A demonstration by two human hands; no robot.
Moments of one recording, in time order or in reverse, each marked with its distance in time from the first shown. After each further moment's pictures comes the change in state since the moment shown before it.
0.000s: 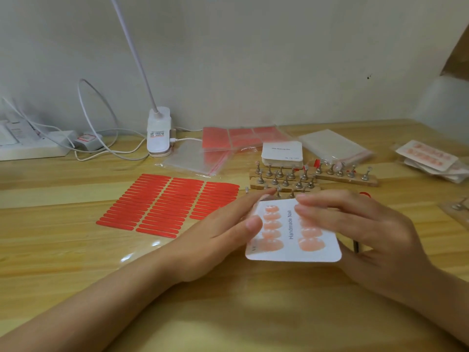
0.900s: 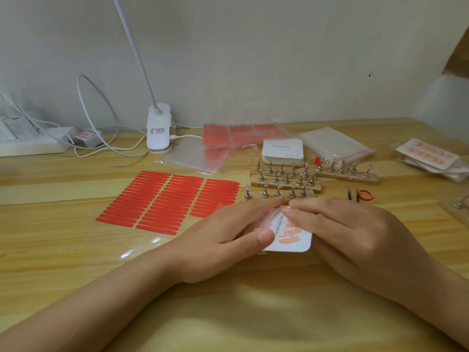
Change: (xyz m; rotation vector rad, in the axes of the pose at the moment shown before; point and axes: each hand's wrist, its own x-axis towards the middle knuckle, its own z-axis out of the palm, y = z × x) left_hand -0.007 0.014 -0.002 0.301 -0.096 0.054; right_hand -0.003 0.001 0.000 -0.324 -0.261 -0.083
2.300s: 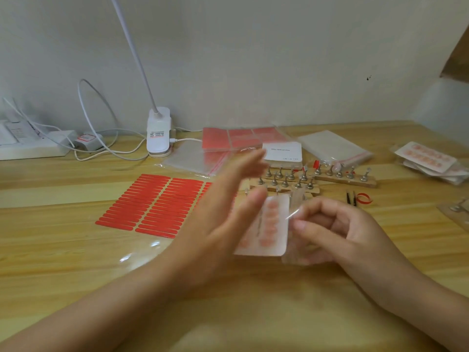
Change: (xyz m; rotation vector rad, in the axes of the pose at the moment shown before) left_hand 0.029 -0.013 0.004 -0.170 0.514 0.115; right_hand 0.014 -0.024 0.000 1.277 0.063 1.026
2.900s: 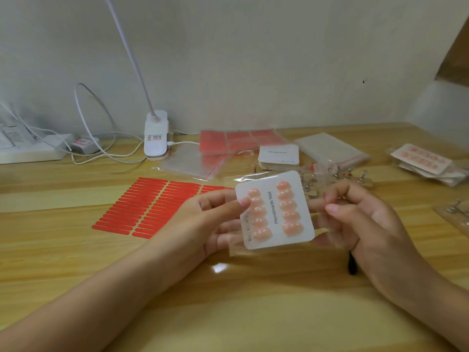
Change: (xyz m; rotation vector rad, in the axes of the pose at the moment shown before) left_hand -0.017 0.008 -0.019 -0.826 -0.133 -0.588; right_hand 0.003 -0.001 -0.018 0.072 -0.006 -0.152
